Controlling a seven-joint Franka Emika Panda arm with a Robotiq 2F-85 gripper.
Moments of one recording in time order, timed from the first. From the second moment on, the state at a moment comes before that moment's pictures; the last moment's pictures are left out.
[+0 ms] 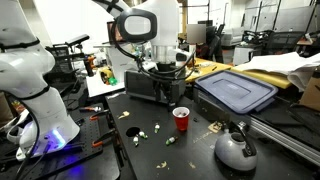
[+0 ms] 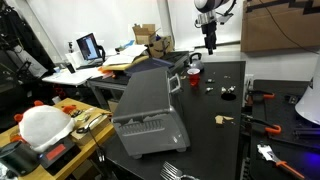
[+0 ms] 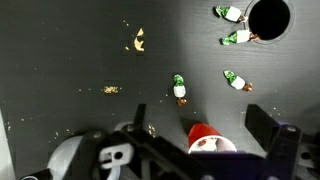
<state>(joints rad) -0.27 0.03 -0.30 -2.35 -0.11 2.31 -0.49</state>
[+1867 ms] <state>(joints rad) -0.29 0.21 -0.25 -2.43 -0.17 2.54 -0.52</state>
